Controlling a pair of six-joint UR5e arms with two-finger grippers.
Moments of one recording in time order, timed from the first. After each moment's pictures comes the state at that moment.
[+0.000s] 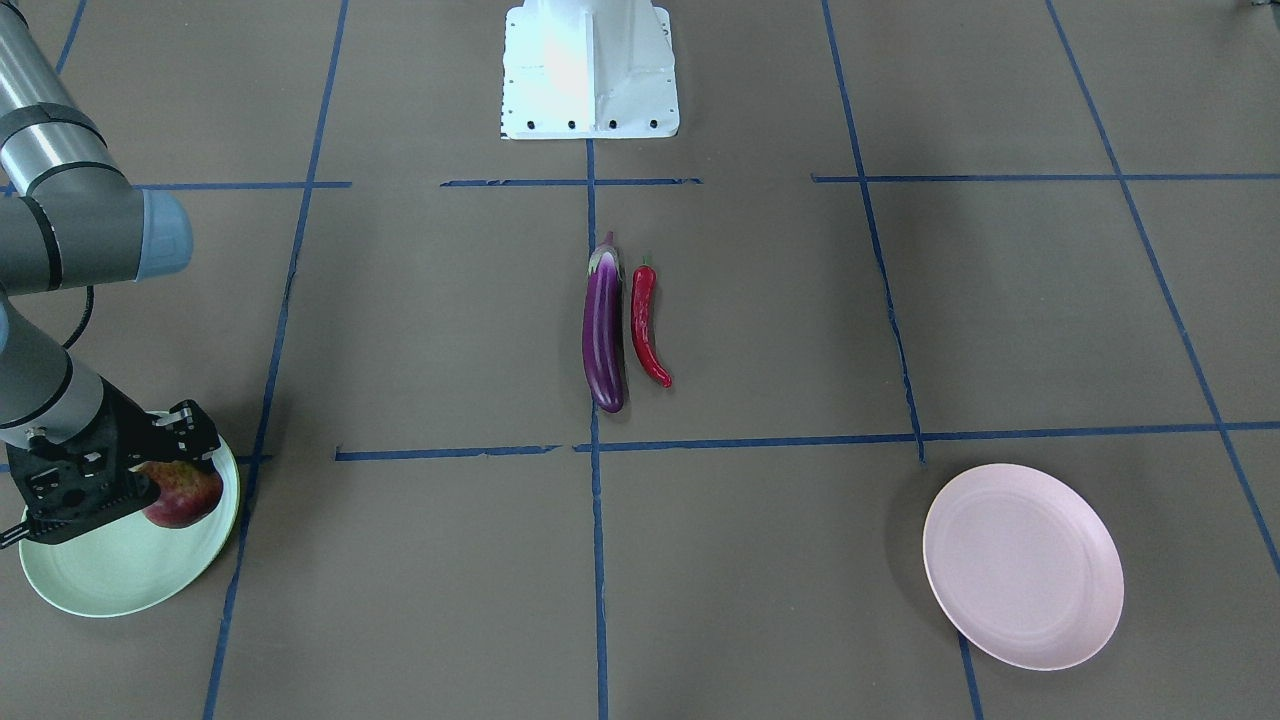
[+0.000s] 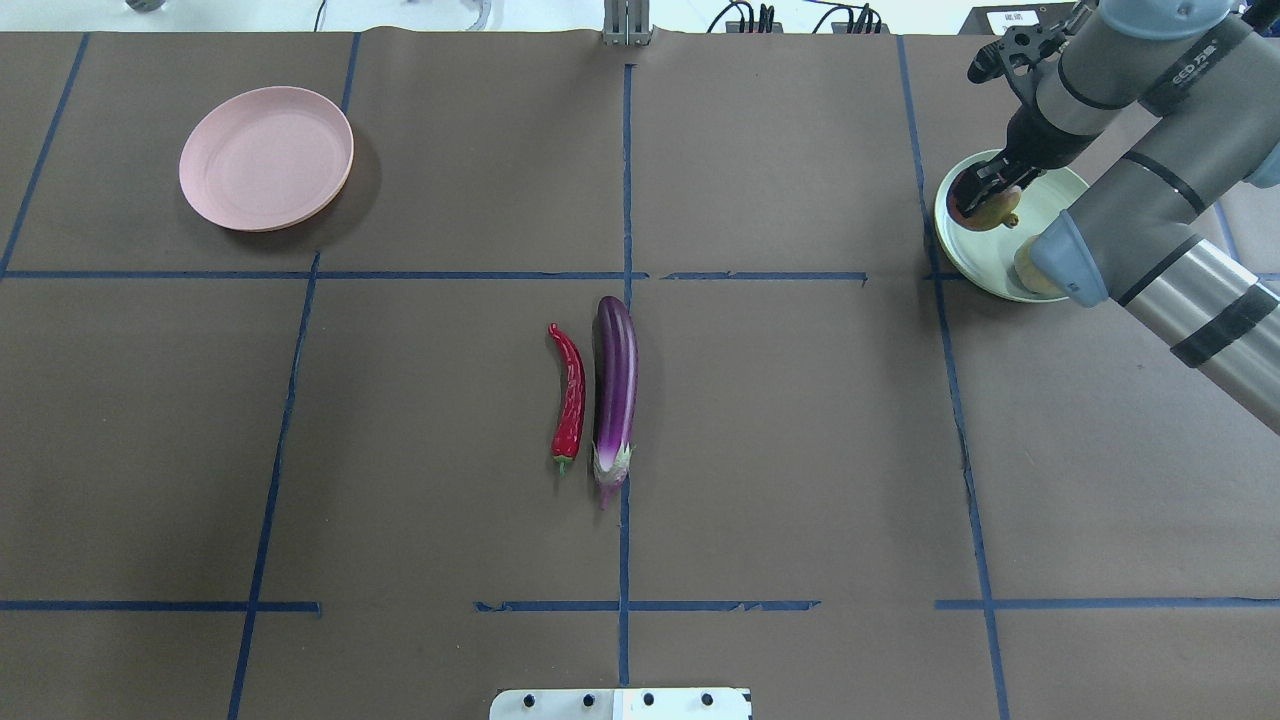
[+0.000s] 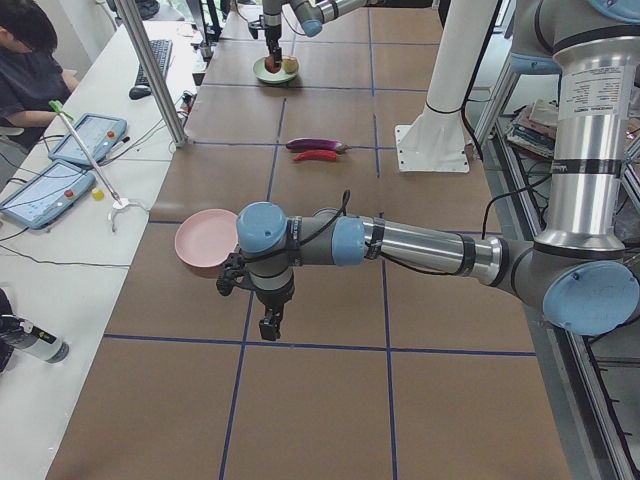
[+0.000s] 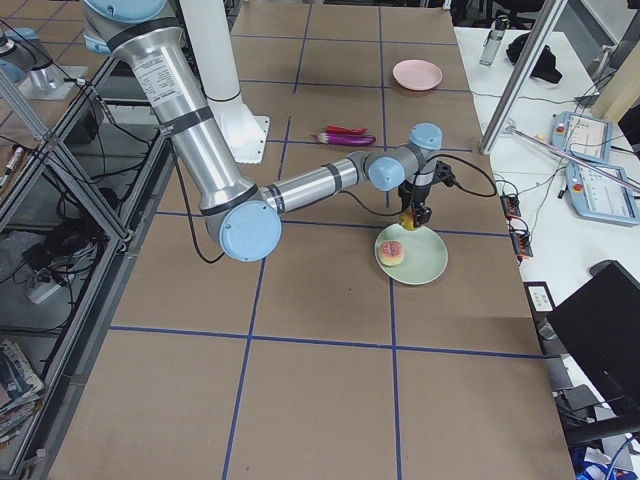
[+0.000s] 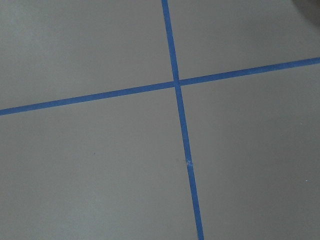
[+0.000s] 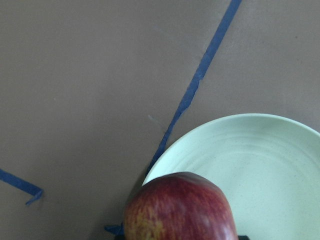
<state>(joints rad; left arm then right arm) -1.59 -1.56 -1.75 -1.39 -2.30 0.18 1.03 -1.10 1.40 -1.37 2.14 0.27</state>
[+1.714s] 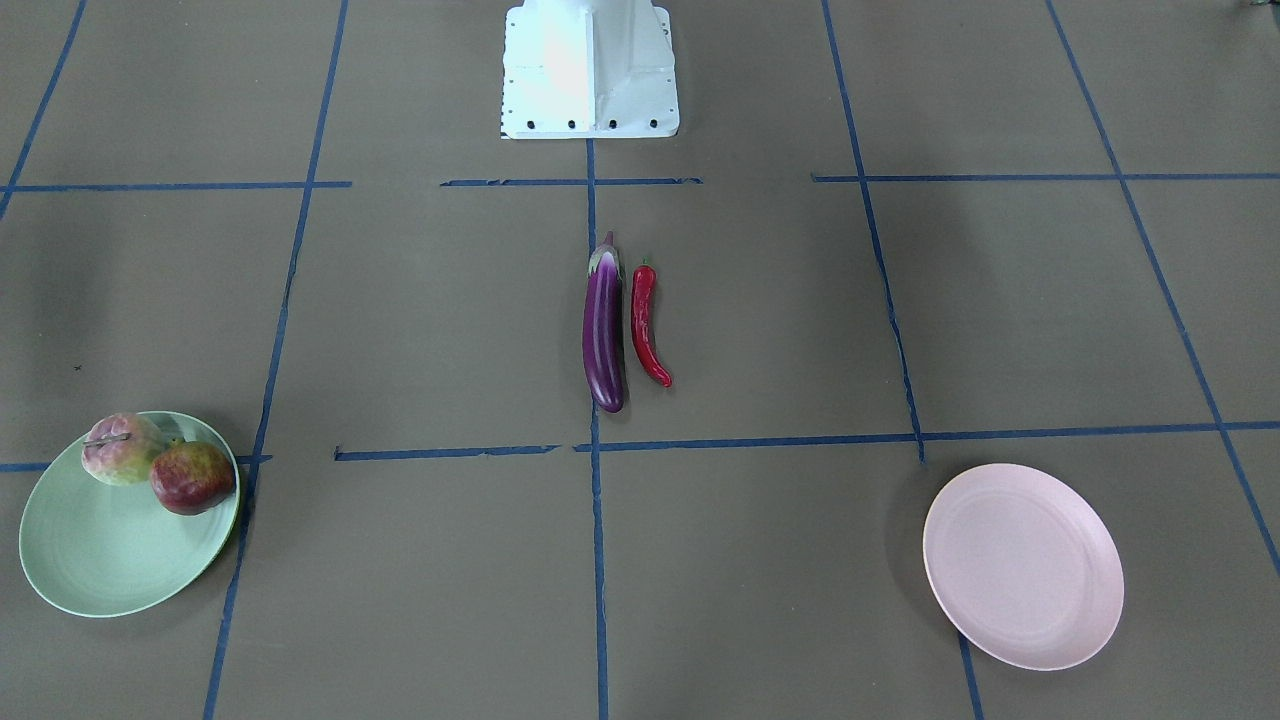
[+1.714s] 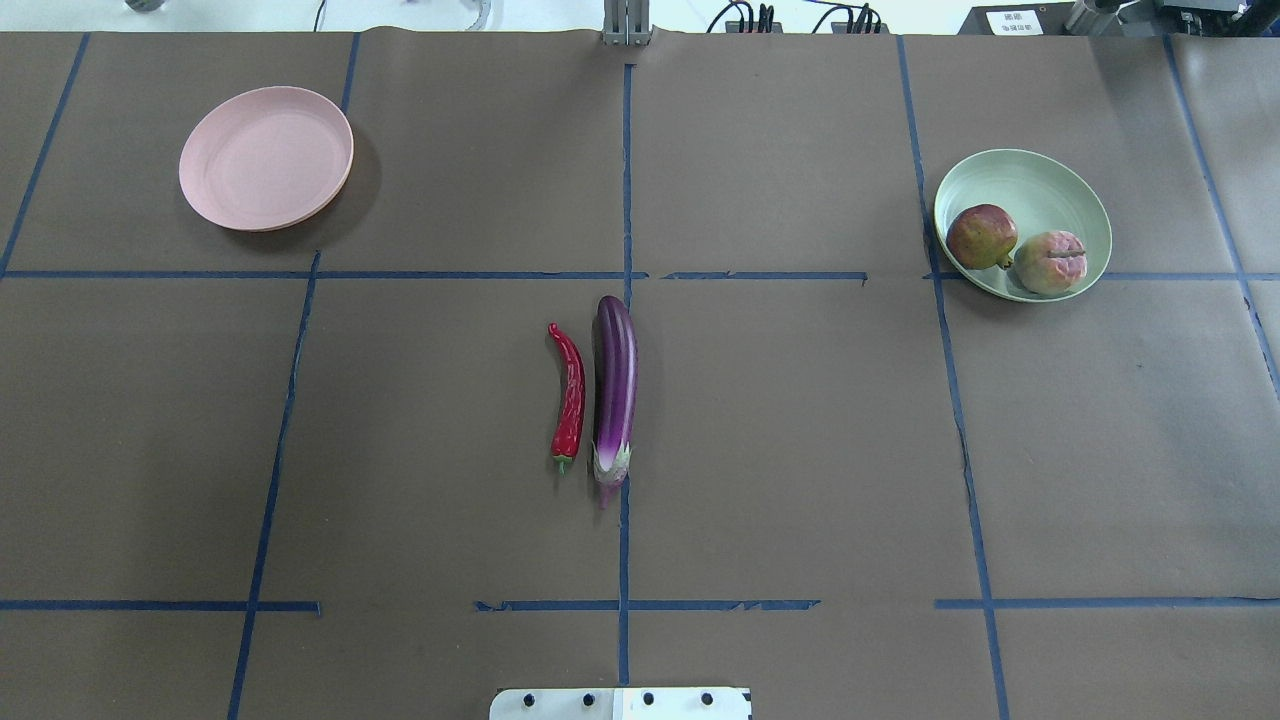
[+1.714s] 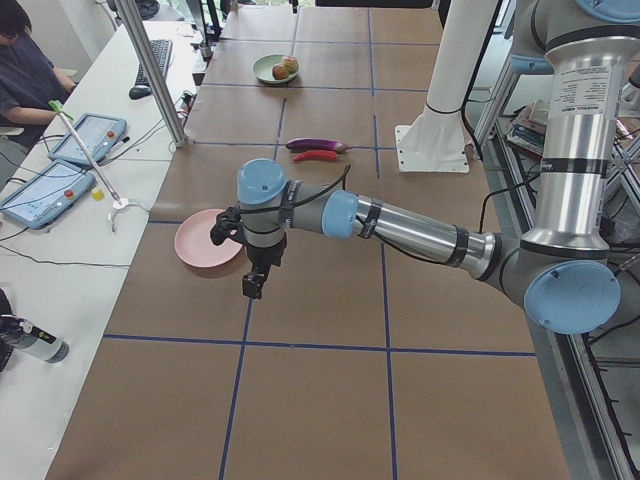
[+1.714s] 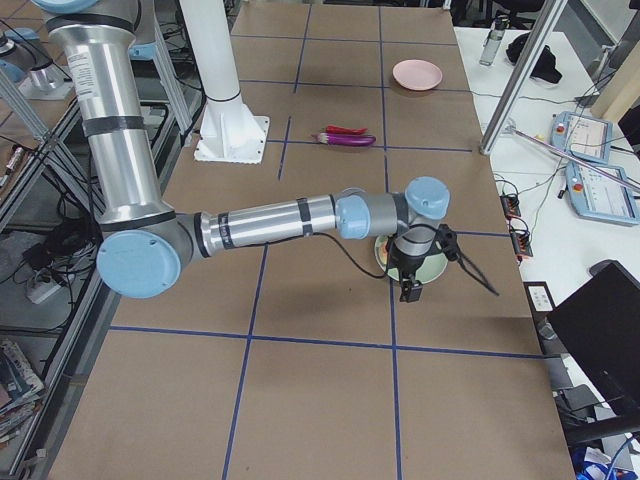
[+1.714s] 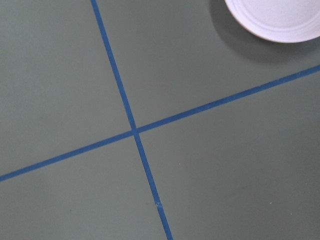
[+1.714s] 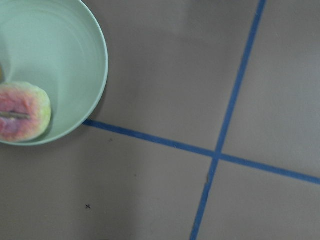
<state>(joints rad) -1.51 -1.60 -1.84 -1.51 -2.32 0.14 1.50 -1.46 1.61 -1.65 2.34 -0.12</state>
